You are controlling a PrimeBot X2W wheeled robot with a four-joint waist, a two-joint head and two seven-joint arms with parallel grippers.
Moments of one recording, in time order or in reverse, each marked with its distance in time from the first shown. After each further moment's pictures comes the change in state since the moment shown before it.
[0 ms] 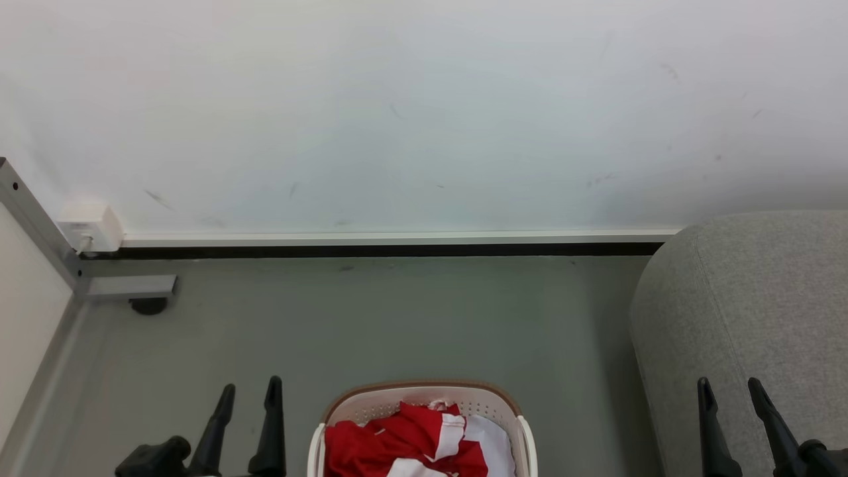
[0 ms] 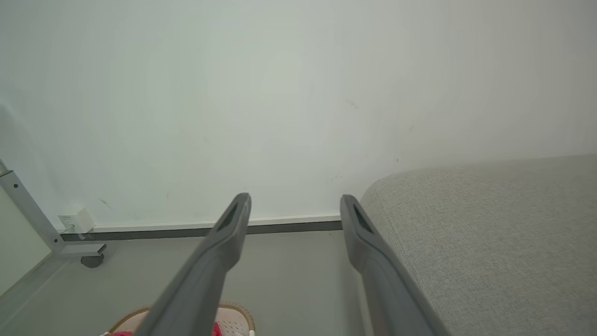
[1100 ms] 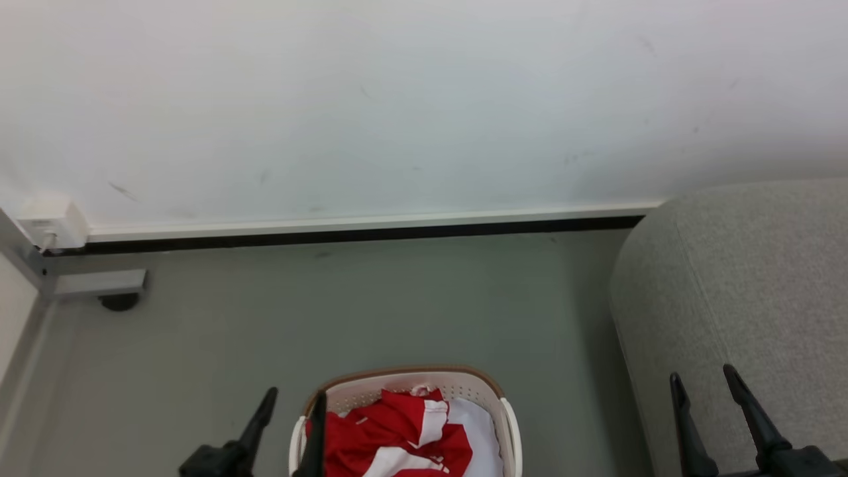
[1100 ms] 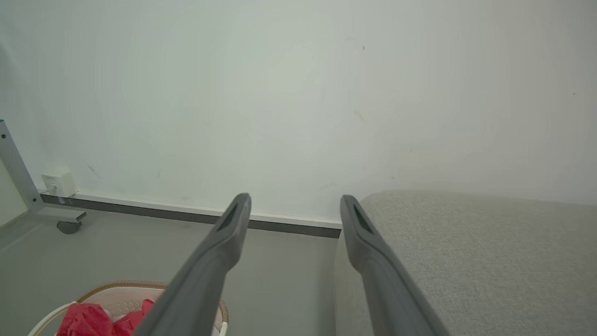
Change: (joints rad) left arm -0.001 0.003 -0.067 0.048 0.207 -0.031 -0.061; right arm 0.000 0.003 0.037 -0.016 -0.198 0.000 -0.059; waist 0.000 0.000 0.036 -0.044
